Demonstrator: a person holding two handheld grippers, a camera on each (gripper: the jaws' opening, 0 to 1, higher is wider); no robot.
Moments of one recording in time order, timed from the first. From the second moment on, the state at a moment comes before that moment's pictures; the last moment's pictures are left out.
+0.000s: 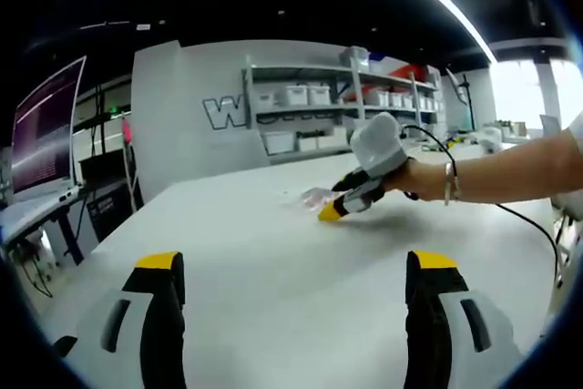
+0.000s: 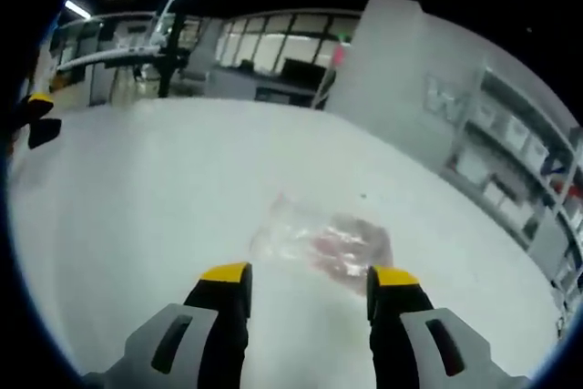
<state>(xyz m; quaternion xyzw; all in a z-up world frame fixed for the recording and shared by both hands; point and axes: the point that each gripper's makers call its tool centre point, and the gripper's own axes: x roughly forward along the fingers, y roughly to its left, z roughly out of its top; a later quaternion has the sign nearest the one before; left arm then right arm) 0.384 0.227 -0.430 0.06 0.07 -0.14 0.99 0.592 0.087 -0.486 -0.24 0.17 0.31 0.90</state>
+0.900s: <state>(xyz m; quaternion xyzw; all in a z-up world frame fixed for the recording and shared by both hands) 0.383 0.231 -0.434 0.06 0.07 -0.14 0.99 0.597 0.100 -0.491 -0.22 0.16 0.34 0.90</state>
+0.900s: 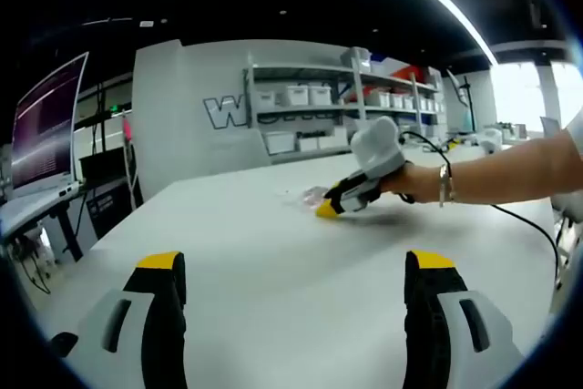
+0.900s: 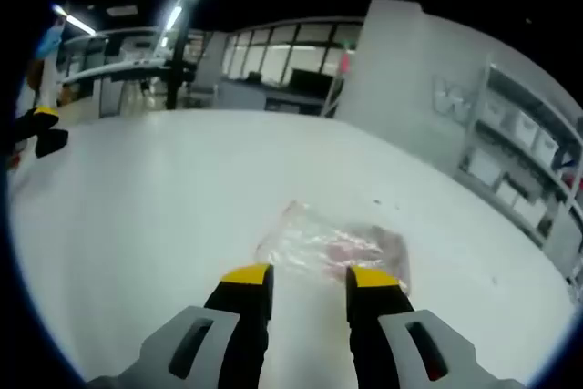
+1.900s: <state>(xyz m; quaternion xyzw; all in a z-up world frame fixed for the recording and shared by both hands) 0.381 0.230 -0.429 0.05 0.05 -0.14 0.99 0.601 0.086 -0.448 -0.19 0.09 0.33 0.92</state>
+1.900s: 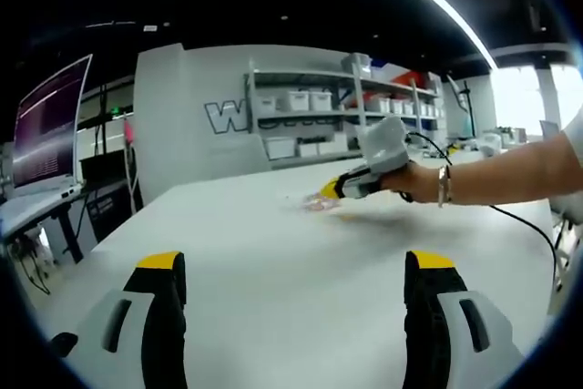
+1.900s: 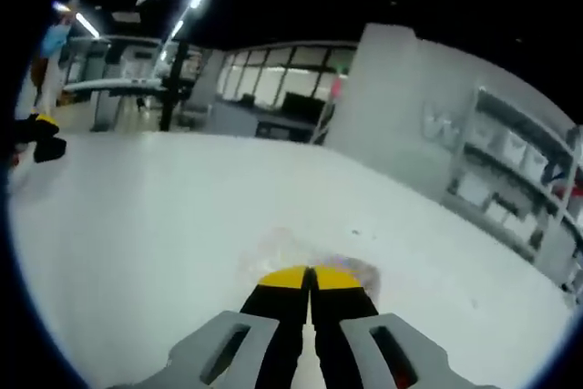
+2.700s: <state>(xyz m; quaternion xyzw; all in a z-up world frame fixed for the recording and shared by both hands) 0.382 0.232 -0.425 0.05 0.04 -0.14 0.99 0.588 0.132 -0.490 -0.39 0.07 0.40 0.83</state>
